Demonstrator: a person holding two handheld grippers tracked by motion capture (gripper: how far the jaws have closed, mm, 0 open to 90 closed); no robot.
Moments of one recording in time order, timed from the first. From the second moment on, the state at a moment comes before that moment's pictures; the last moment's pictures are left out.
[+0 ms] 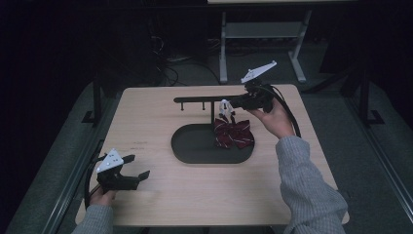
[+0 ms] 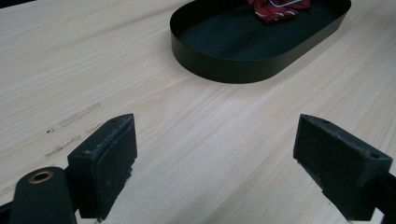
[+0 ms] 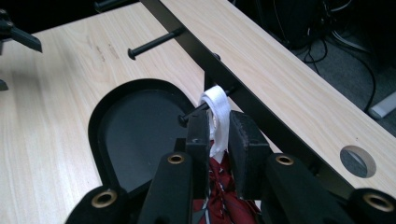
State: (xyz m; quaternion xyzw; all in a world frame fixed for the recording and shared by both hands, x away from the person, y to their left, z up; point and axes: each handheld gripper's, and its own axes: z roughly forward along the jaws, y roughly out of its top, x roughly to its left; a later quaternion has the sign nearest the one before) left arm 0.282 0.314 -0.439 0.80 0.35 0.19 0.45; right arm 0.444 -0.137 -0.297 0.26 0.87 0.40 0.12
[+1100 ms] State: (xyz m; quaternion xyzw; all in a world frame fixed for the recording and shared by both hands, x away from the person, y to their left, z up) left arm 0.281 0.314 -0.439 0.80 0.35 0.19 0.45; right arm 0.424 -0.154 -0.304 0.27 0.86 0.42 0.09
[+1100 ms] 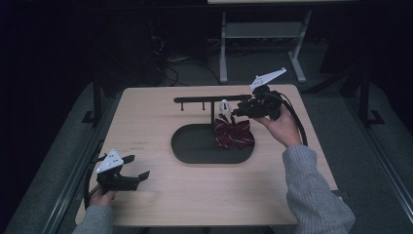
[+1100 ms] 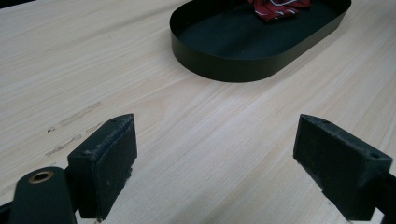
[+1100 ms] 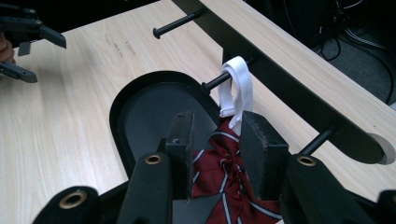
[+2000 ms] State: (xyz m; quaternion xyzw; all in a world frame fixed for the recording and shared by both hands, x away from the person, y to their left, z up) left arm 0.281 0.313 -0.439 0.80 0.35 0.19 0.44; right arm 0.406 -0.164 -0.310 0.26 0.86 0.42 0.08
